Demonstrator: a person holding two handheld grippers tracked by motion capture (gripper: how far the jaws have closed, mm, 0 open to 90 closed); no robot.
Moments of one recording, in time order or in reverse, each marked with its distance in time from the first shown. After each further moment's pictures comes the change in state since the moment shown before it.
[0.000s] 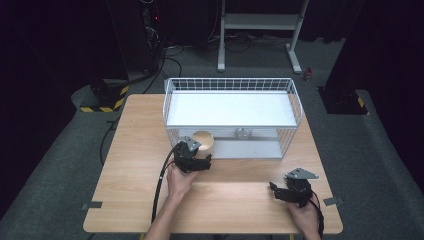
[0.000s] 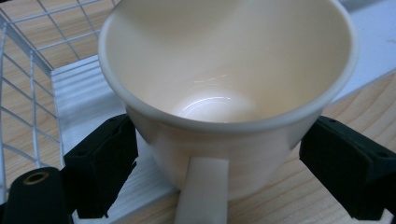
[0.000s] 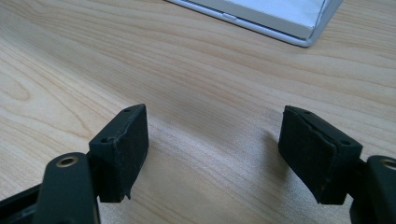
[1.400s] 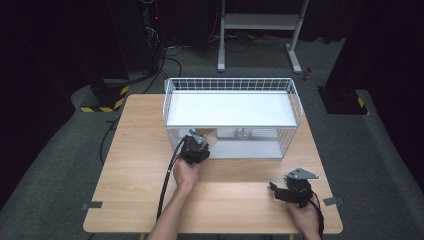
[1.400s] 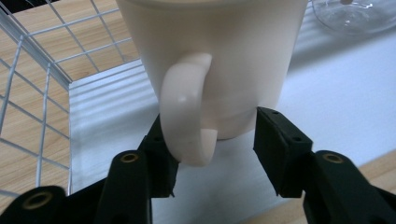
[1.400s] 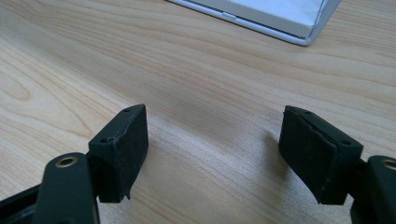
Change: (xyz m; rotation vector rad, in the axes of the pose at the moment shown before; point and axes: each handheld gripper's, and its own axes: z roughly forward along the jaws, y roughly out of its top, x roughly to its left) left arm -0.003 0.016 0.033 0.014 0.130 -0.028; right arm 0.000 0.000 -0.001 0.001 -0.002 0.005
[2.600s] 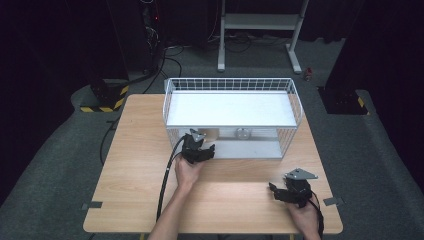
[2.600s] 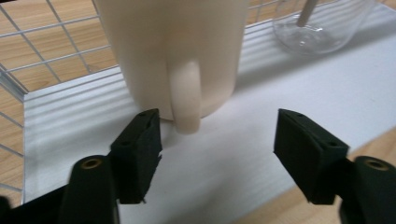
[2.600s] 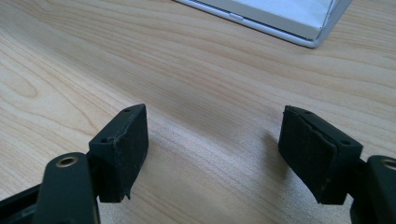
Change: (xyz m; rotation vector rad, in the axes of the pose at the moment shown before) left arm 0.004 0.003 -0.007 -0.041 -0.151 -0.015; right arm 0.001 0.000 0.000 -0.001 0.014 -0.015
